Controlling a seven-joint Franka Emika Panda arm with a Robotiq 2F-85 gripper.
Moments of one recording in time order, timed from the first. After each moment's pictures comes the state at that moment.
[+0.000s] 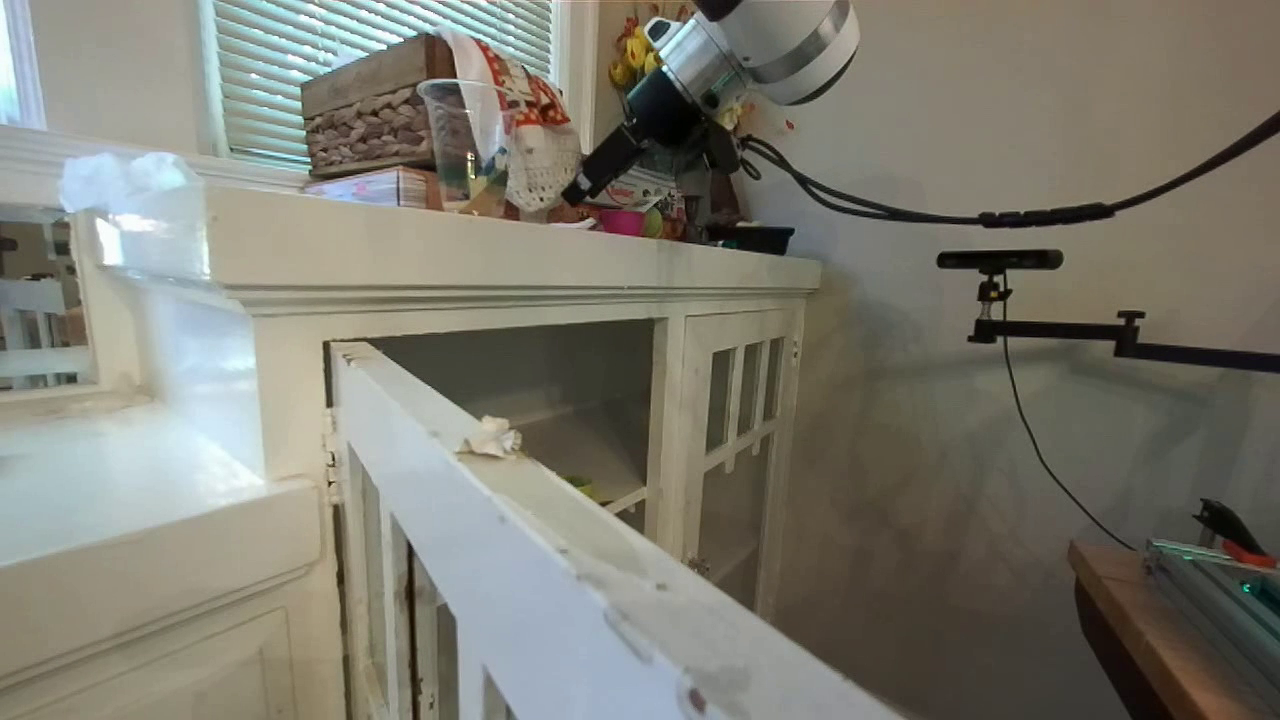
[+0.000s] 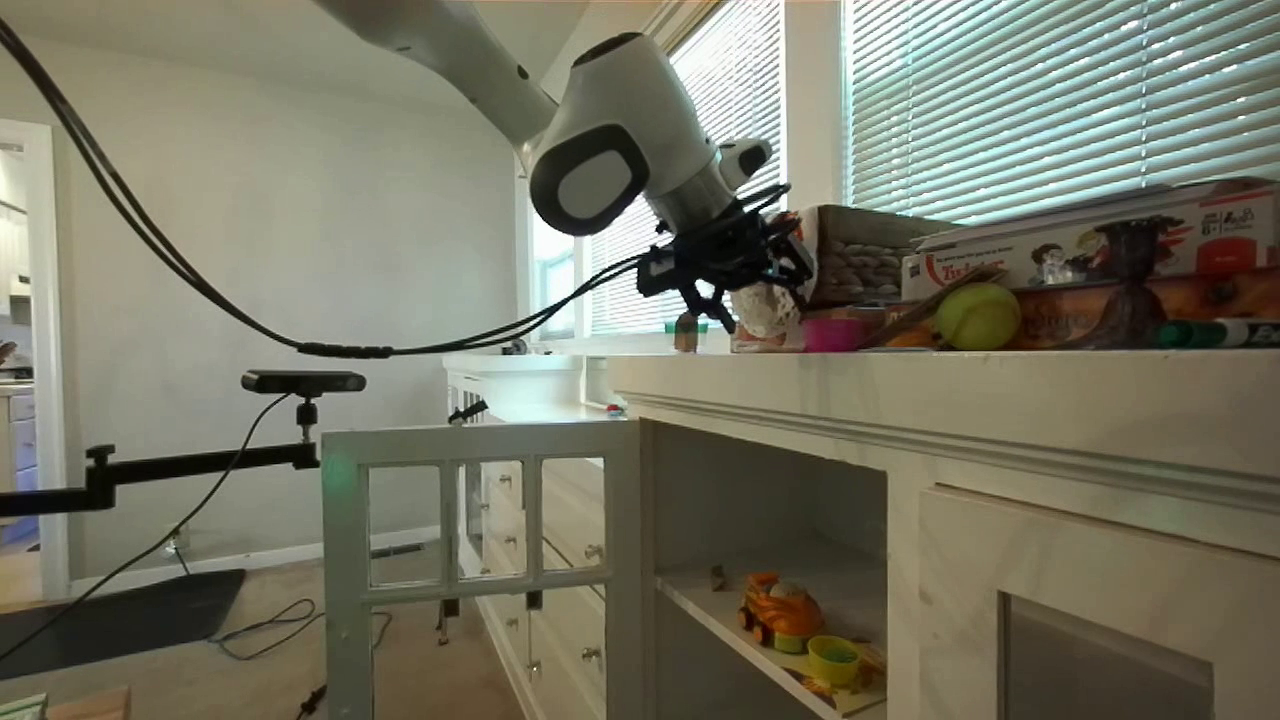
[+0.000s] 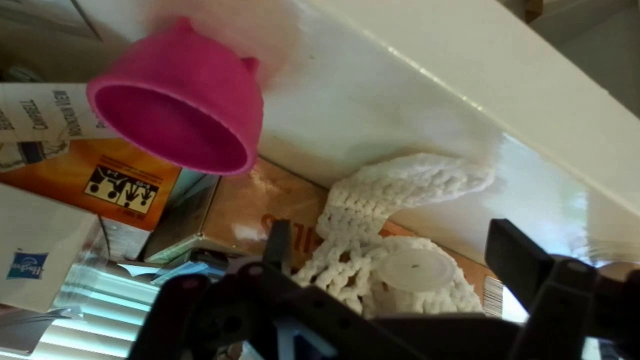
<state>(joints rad) -0.08 0.11 0.02 -2.07 0.63 3.02 -1.04</state>
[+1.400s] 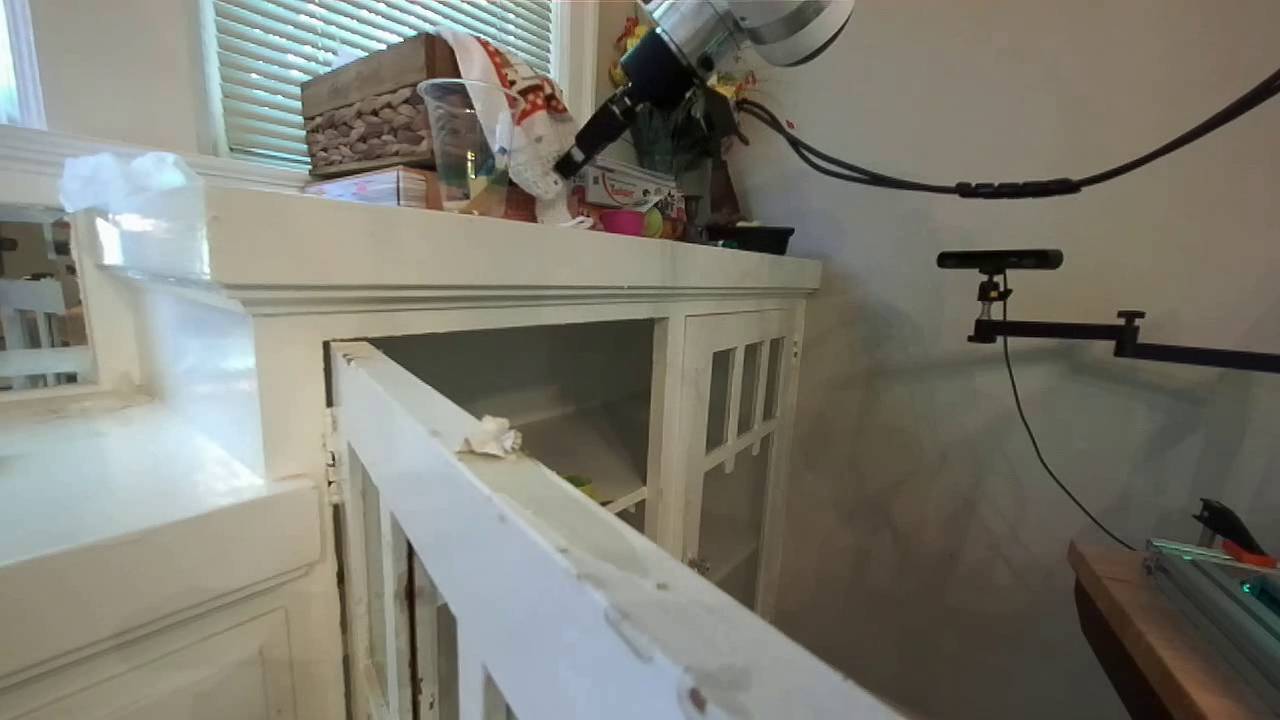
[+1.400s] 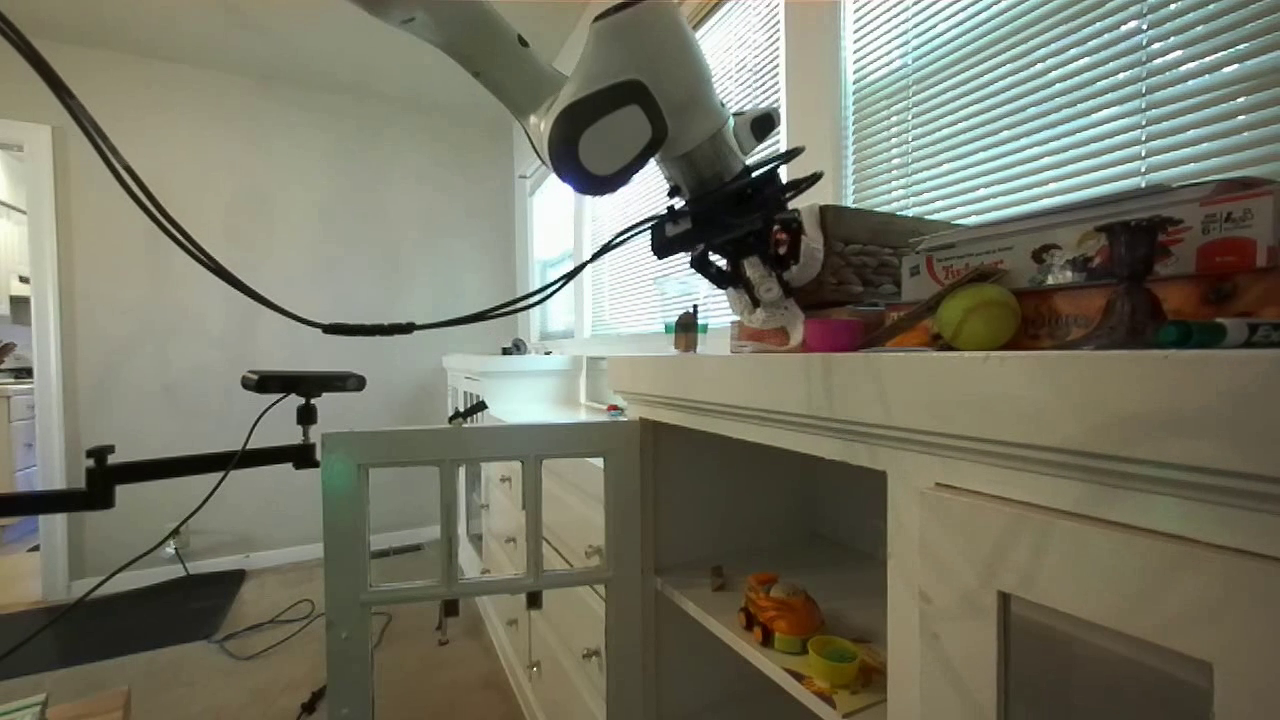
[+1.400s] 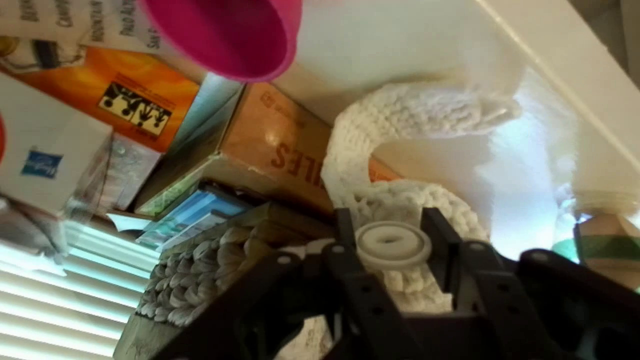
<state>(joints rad) -0.07 0.09 -0.02 -1.99 0.53 2.87 -1.03</state>
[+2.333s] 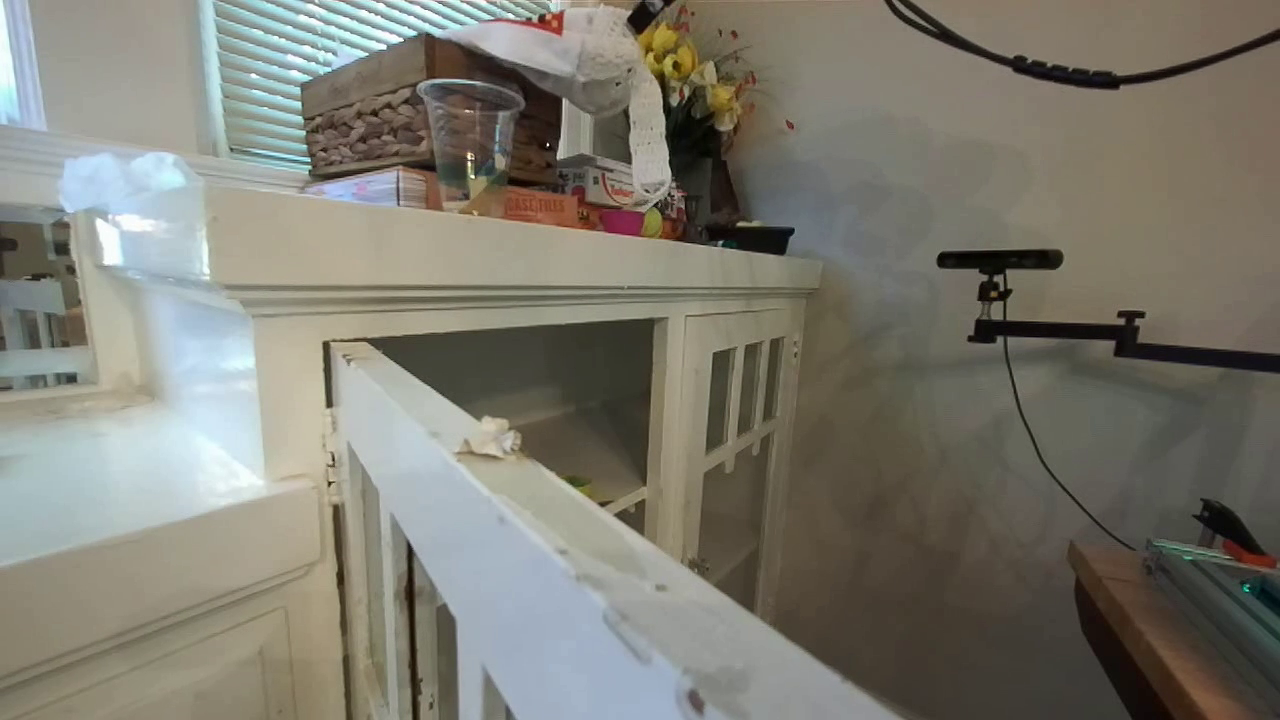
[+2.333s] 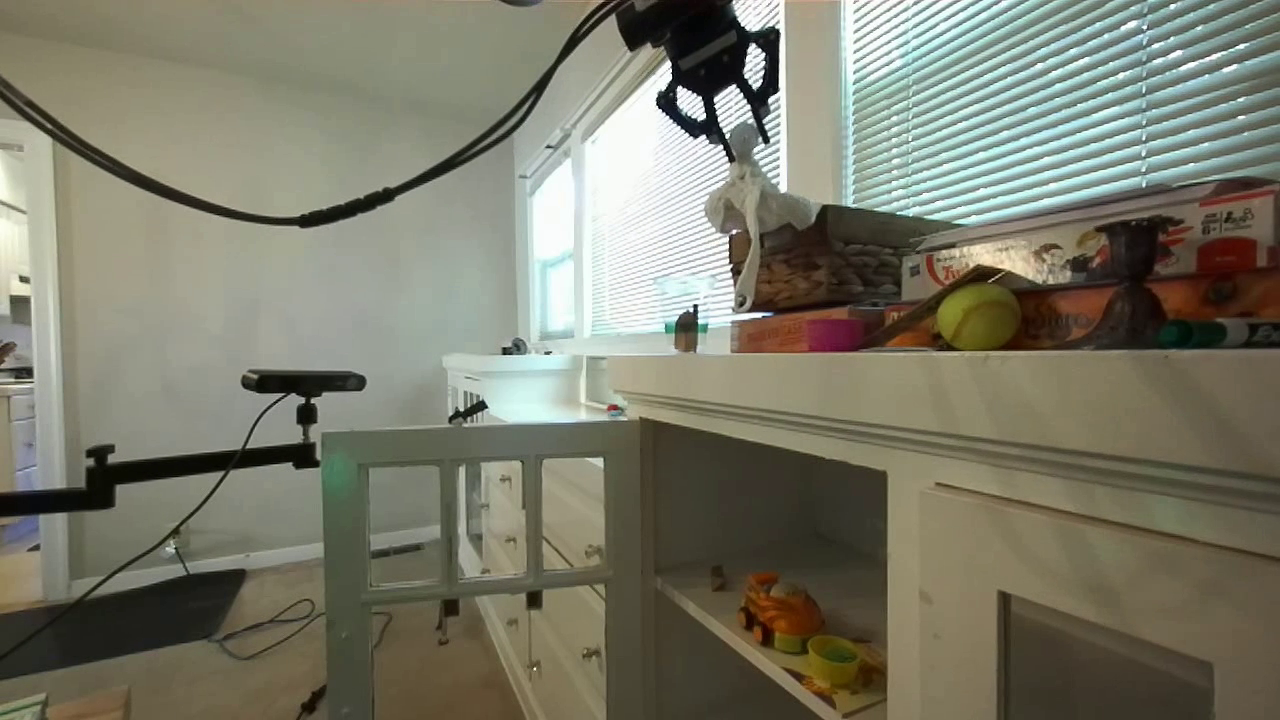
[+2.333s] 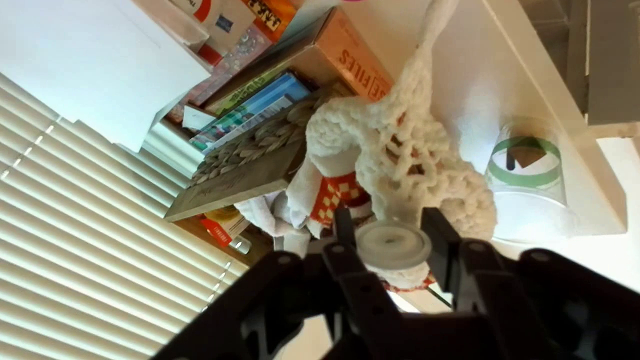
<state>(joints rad) -0.08 -0.18 -0.10 -1.89 0.28 2.48 -0.99</state>
